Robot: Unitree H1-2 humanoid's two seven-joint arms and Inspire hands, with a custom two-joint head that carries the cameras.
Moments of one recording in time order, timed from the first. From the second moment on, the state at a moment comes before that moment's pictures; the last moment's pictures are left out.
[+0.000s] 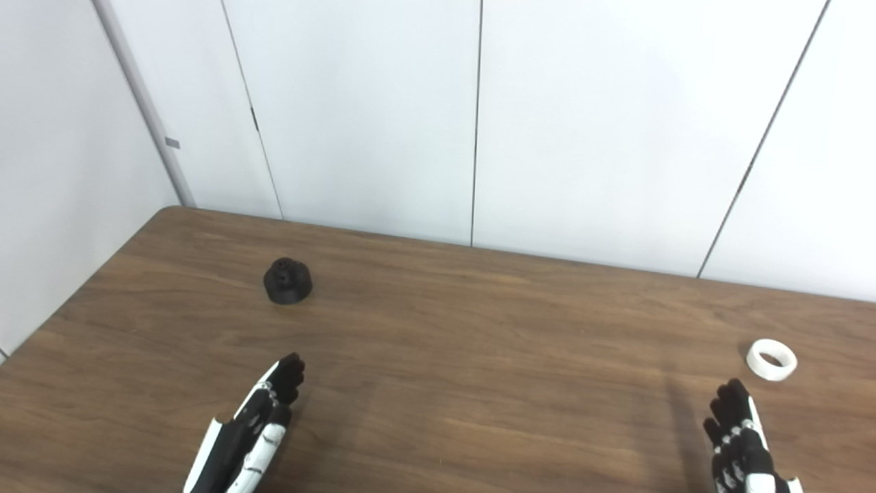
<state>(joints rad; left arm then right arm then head) 0.36 0.11 -0.01 -0.26 -0.05 -0.24 0.07 0.17 -0.11 -0.13 -0.16 0.17 -0.16 0.19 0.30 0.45</state>
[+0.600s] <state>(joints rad) 0.35 0.11 0.02 -0.37 0.04 -0.08 0.12 0.17 -0.13 -0.12 -0.16 0.14 -0.16 0.18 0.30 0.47</state>
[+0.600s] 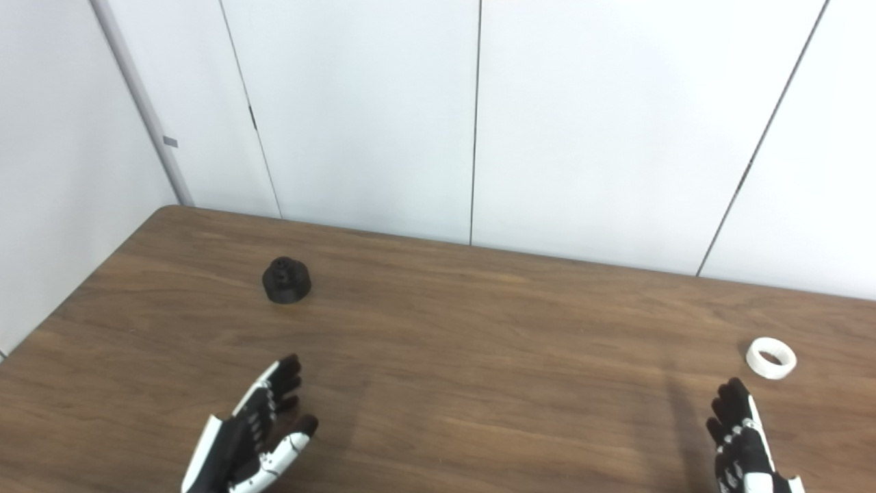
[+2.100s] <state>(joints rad) -0.22 0.38 0.09 0.13 0.57 0.21 0.19 0.18 -0.13 -0.12 -0.17 0.13 -0.15 0.17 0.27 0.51</state>
